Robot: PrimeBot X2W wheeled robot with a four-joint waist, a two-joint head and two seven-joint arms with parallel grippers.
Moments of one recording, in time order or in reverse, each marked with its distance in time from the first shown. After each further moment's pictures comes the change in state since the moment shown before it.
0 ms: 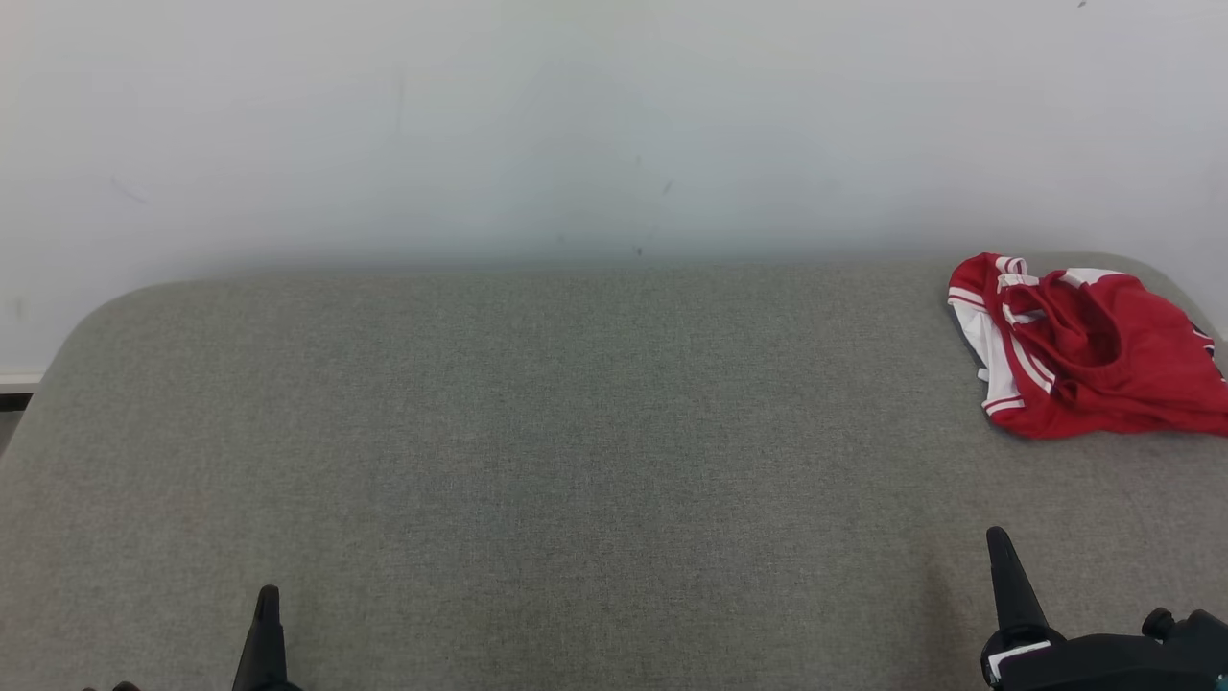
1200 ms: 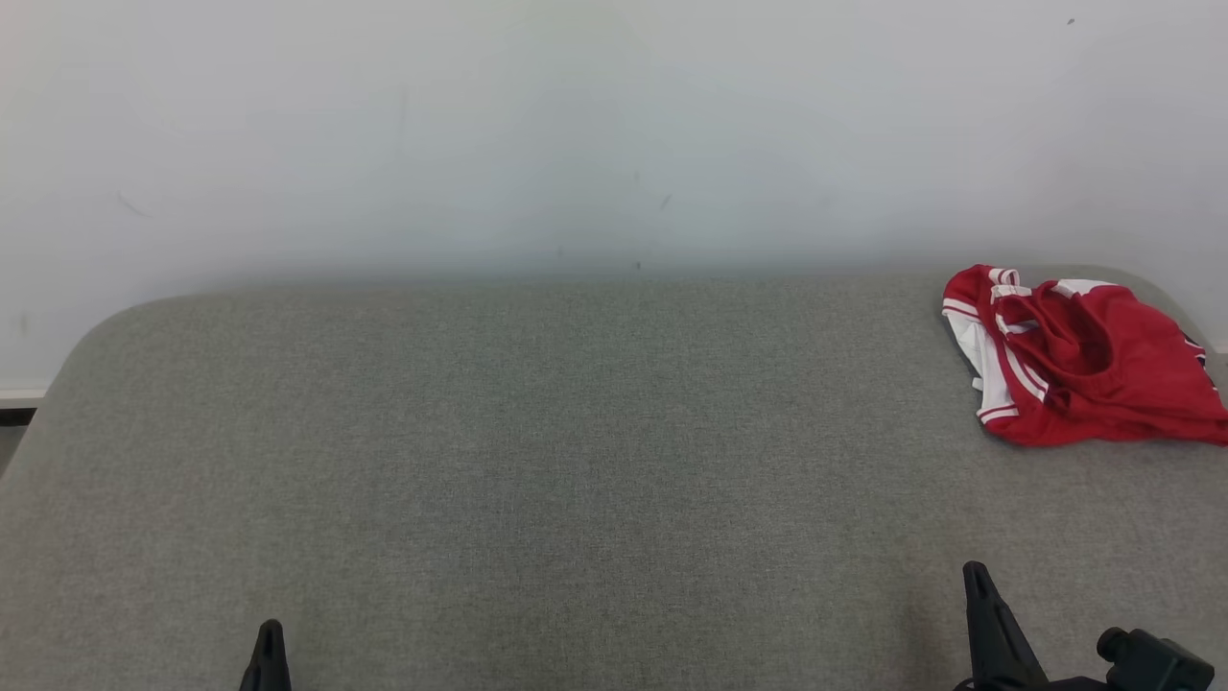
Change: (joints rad) left arm 0.081 0.006 -0.020 -0.014 0.500 0.008 -0.124; right arm 0.078 0.001 0.052 -0.016 -0.494 0.000 -0.105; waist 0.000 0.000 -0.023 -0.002
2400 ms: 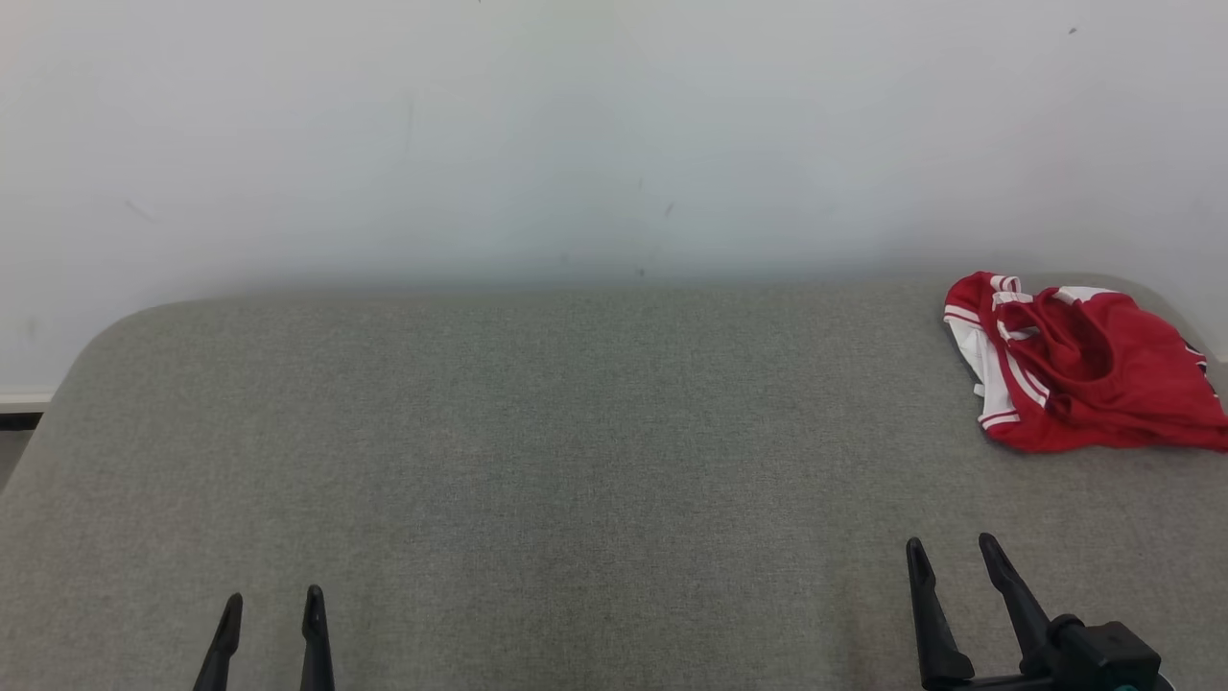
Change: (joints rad) left arm 0.023 0.009 -0.004 -0.107 0.364 0.000 -0.105; right arm 0.008 -0.007 0.028 -0.089 -0.381 0.000 -0.063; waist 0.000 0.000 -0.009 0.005
